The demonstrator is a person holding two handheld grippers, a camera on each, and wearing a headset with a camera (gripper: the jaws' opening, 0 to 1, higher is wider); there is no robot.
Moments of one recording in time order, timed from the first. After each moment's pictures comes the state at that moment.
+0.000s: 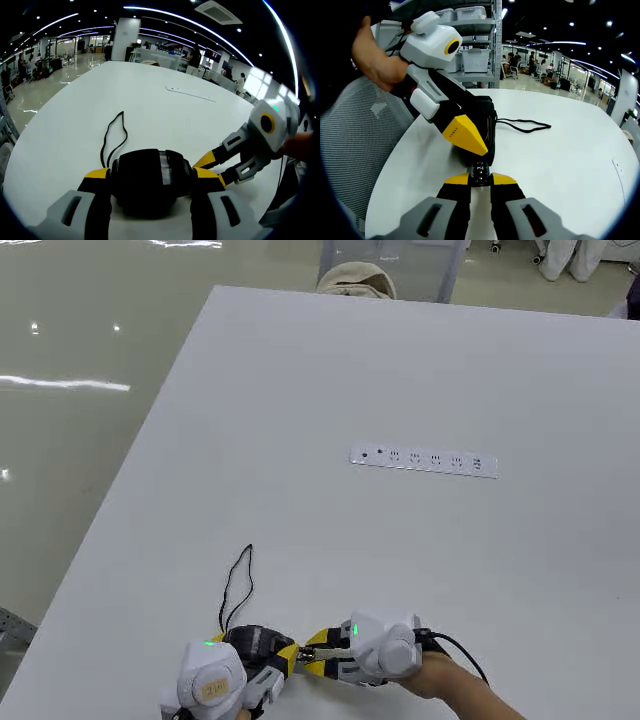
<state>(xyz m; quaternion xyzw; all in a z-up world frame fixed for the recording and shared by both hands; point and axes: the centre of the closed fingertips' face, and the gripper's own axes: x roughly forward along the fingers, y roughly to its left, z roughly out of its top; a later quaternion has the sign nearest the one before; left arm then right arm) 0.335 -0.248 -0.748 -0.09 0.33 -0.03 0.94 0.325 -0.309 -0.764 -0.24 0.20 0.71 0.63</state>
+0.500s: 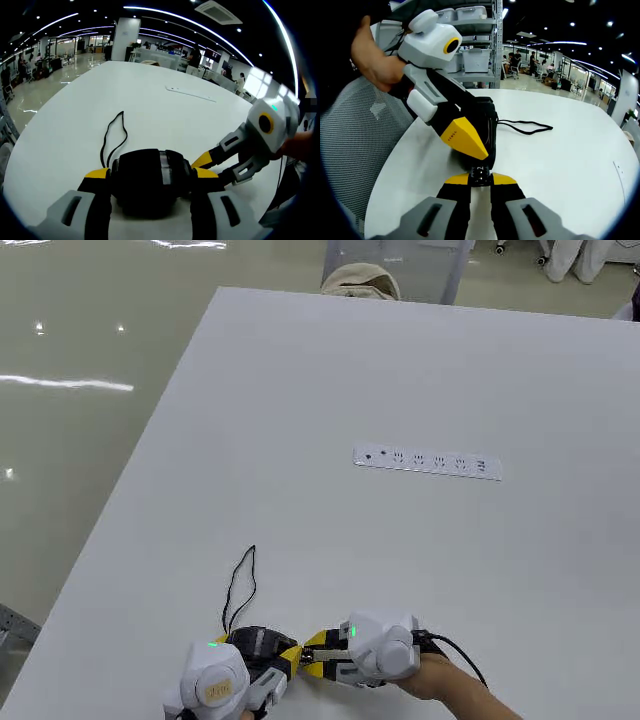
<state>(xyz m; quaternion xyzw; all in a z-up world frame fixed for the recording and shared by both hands) 0.335 -0.248 -0.747 -0.09 0.33 -0.03 0.94 0.325 -0.303 -0.765 -0.24 0.20 0.71 0.63</state>
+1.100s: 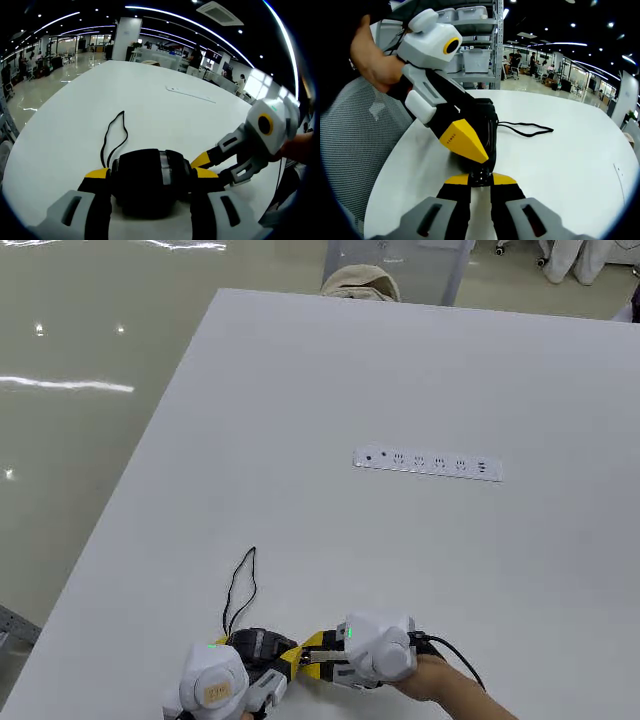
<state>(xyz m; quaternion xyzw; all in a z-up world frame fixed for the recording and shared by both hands) 0.335 -0.247 -0.747 -0.10 0.33 -0.03 0.94 0.324 -0.297 -0.764 -0.24 0.19 0.71 0.63</state>
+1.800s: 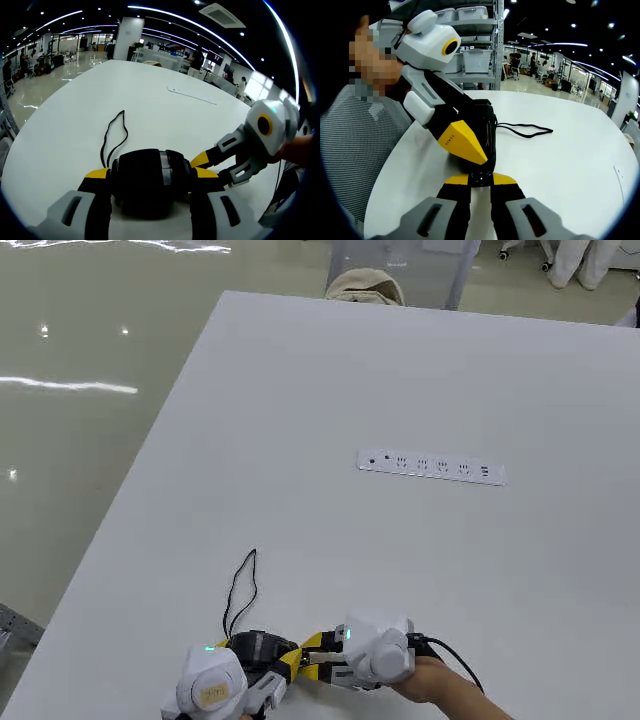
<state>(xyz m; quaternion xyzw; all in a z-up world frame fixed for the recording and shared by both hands) 0.333 -0.244 -0.748 -0.11 0.33 -0.03 0.94 0.325 -0.293 -0.763 -0.24 0.19 0.71 0.63</state>
